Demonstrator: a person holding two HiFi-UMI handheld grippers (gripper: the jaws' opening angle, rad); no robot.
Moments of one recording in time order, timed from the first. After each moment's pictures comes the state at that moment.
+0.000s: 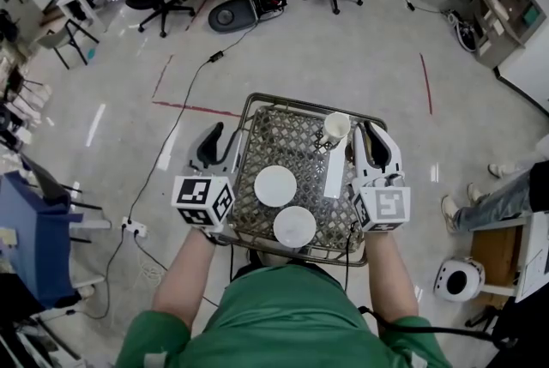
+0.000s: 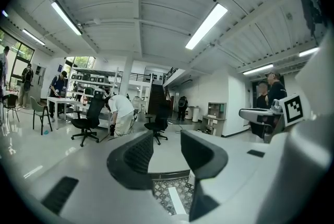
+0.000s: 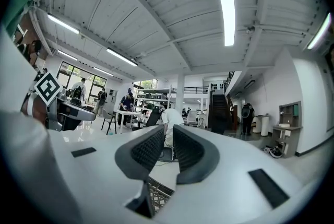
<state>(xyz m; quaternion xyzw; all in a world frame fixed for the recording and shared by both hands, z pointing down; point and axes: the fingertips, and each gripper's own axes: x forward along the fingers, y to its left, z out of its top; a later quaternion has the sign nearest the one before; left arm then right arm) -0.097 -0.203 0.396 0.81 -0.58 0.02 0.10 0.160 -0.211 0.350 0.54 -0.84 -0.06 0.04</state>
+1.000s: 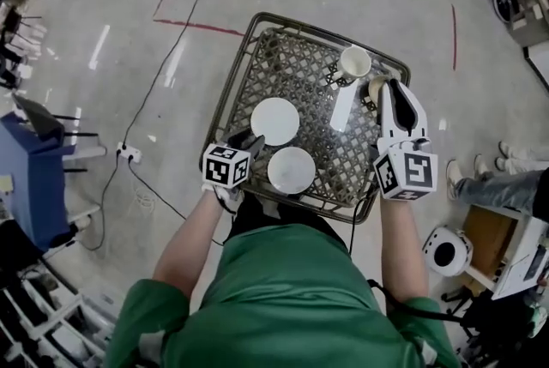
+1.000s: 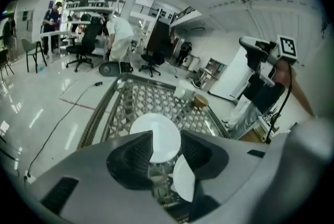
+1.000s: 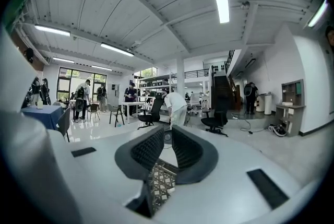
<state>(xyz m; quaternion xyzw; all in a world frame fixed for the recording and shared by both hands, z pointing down) -0.041 -0.109 0.711 0.77 -0.47 0.22 0.39 0.191 -0.240 0.439 0.52 -0.85 0.03 0.07</state>
